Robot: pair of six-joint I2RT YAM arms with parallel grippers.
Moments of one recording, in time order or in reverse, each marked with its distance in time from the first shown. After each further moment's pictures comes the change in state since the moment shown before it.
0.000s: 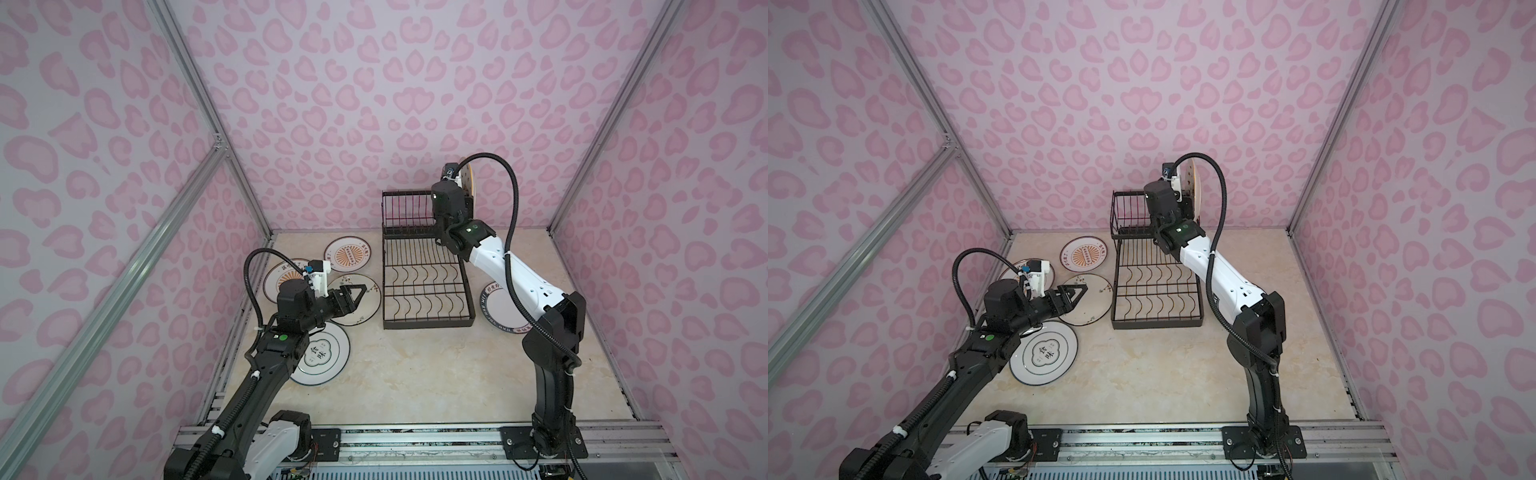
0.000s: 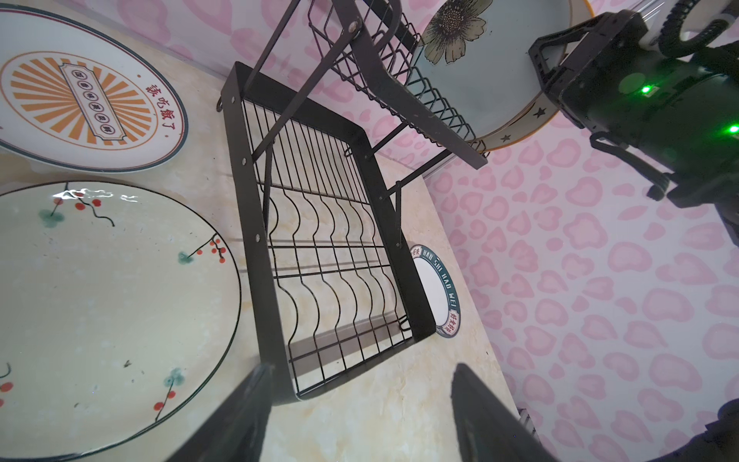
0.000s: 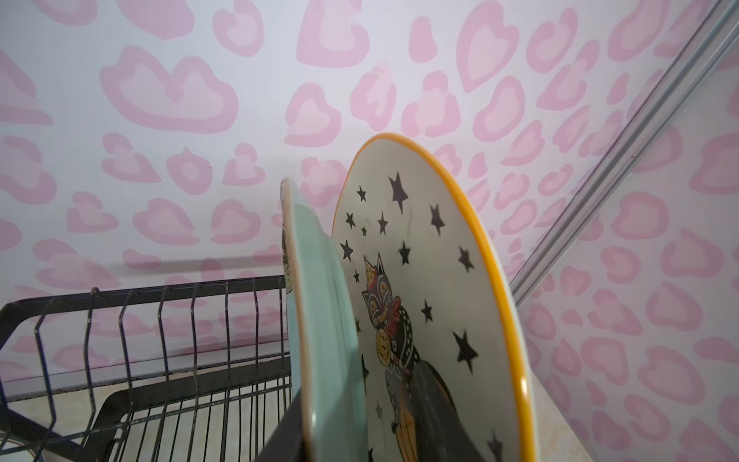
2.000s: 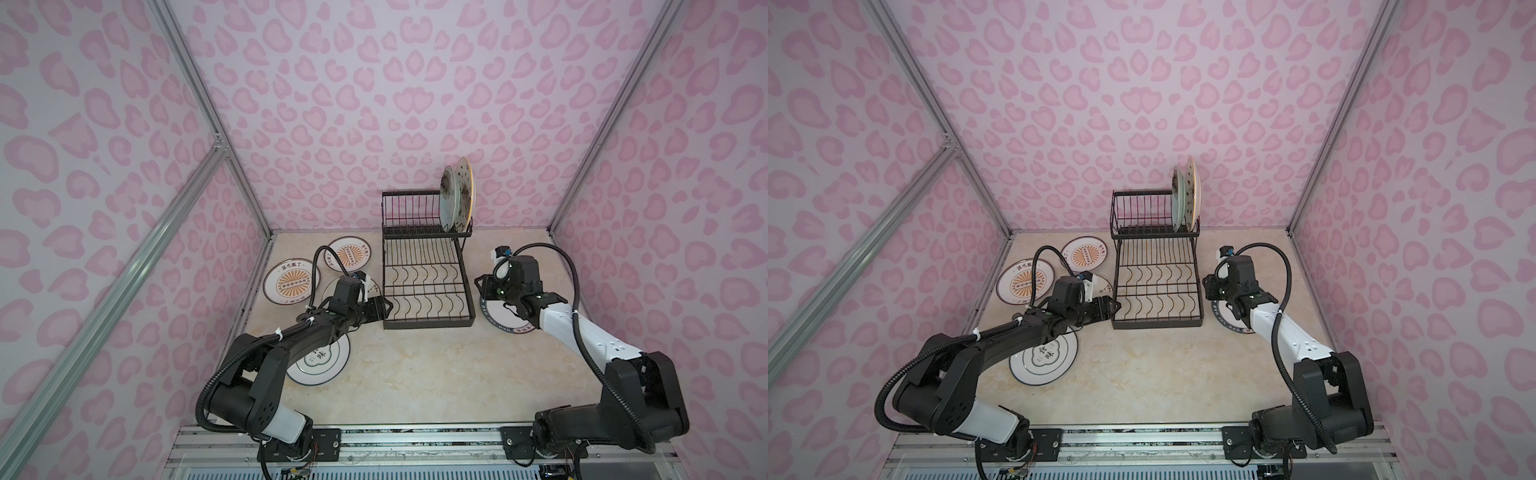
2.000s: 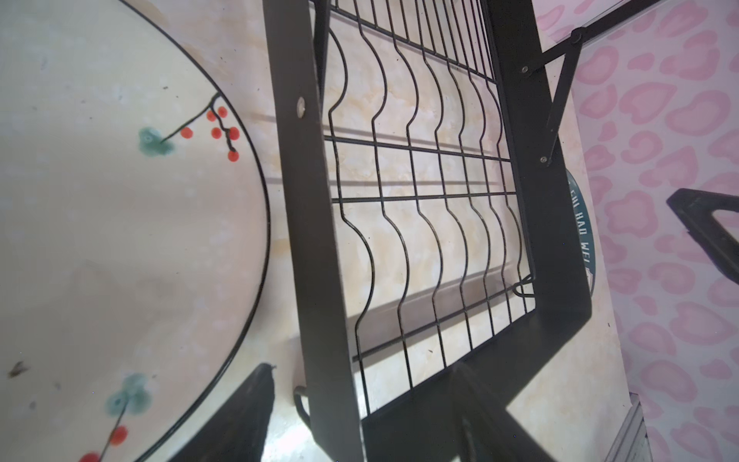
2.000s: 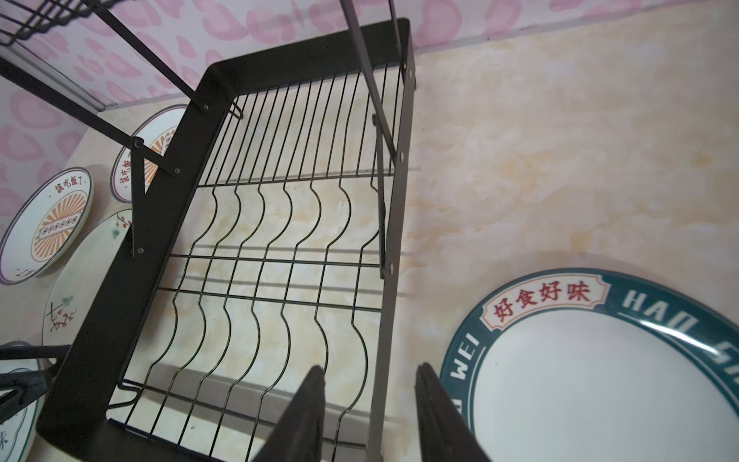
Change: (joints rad) left arm -0.260 0.533 0.100 0.056 -0.242 0.029; right arm -0.378 -0.587 -1.171 0.161 -1.048 0.212
